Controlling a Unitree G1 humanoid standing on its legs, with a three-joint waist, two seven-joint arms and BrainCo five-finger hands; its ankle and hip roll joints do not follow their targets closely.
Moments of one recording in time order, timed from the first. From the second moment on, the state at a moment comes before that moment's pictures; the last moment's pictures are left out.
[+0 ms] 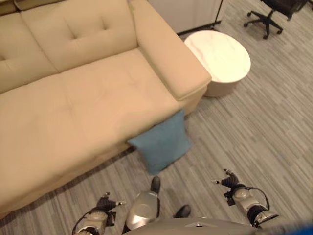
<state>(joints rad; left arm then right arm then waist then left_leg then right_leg) -0.03 0.32 -0.07 1.22 -0.13 -0.09 0.11 -0.19 -0.23 0.29 1.18 -0.02 -0.06 -0.19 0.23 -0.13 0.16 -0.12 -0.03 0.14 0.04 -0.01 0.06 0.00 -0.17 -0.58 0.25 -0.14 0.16</state>
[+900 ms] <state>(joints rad) -0.11 0.24 -0.16 1.19 -0.14 -0.12 0.11 -0.21 -0.31 0.26 1.14 0.01 -0.07 -0.18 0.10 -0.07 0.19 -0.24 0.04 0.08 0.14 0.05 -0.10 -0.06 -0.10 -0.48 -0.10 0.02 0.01</state>
